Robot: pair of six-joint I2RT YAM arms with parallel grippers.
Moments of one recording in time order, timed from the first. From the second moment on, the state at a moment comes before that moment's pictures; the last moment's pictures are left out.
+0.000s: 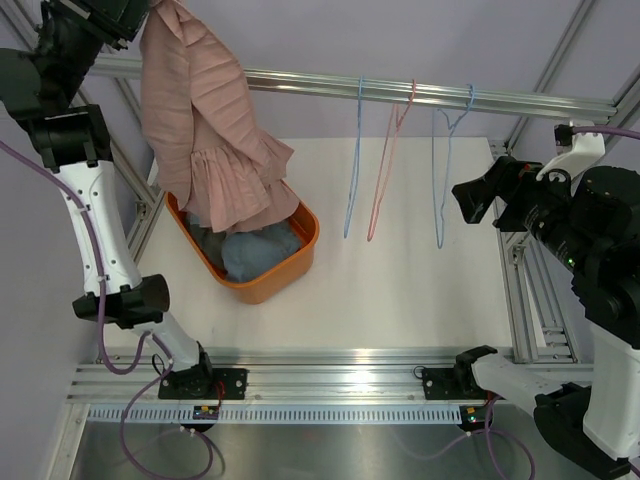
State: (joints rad) left arm 0.24 1.73 2.46 0.23 0.79 -1.19; right arm 0.33 1.05 1.97 -1.17 0.03 0.34
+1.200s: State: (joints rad) left arm 0.25 0.90 1.12 -0.27 0.72 -0.56; right arm 0.33 1.00 1.91 -1.17 -0.01 0.37
